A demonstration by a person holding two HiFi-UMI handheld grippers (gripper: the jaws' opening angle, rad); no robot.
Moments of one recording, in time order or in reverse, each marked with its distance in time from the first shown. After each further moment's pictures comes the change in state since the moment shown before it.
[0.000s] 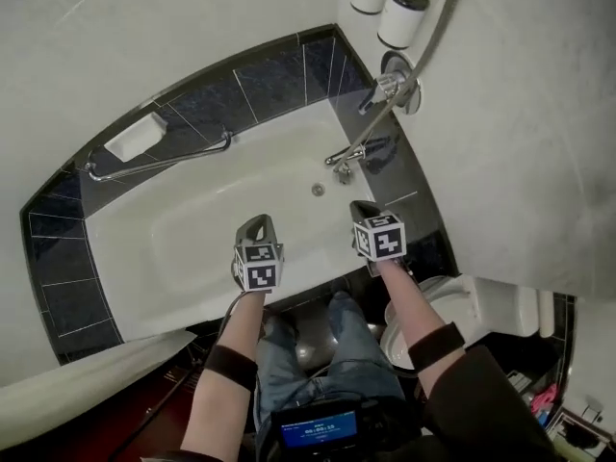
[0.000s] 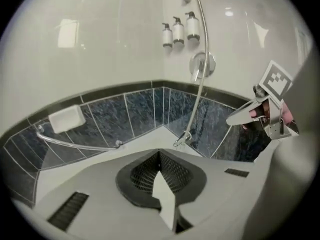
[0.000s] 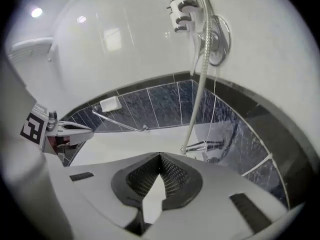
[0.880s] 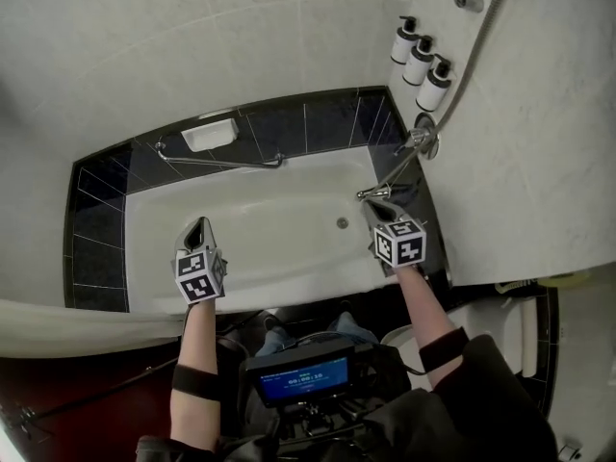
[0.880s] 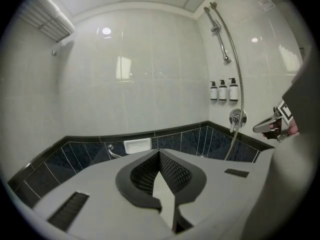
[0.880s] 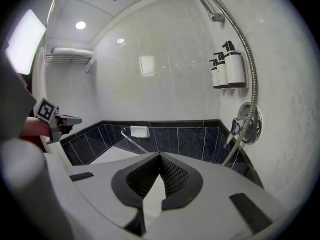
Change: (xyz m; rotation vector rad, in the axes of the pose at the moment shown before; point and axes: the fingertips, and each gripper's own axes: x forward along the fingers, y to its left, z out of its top) left arm -0.300 0.194 0.060 -0.171 -0.304 0.391; right arm -0.127 0.124 0.133 -0.219 -0.285 0.164
